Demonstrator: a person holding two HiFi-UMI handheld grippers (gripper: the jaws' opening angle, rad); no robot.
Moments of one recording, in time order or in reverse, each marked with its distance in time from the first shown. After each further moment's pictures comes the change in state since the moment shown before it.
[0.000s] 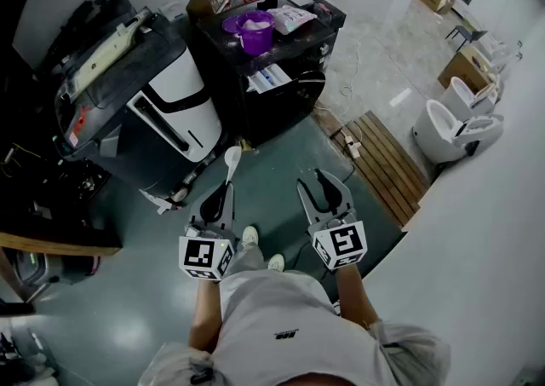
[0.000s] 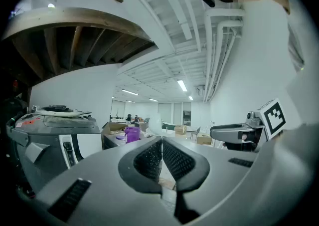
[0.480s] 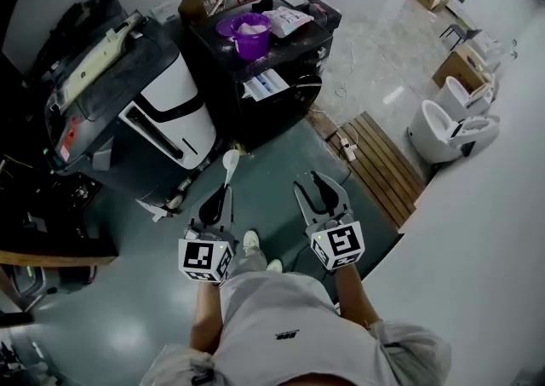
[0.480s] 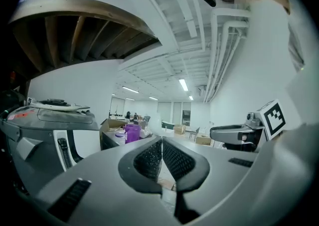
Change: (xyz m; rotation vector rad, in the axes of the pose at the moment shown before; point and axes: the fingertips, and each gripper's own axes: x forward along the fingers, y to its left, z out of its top) left arm 0.043 0.036 -0.011 -0.035 0.014 -0.014; right arm 0.053 -0.013 -0.007 -0.001 0.032 0.000
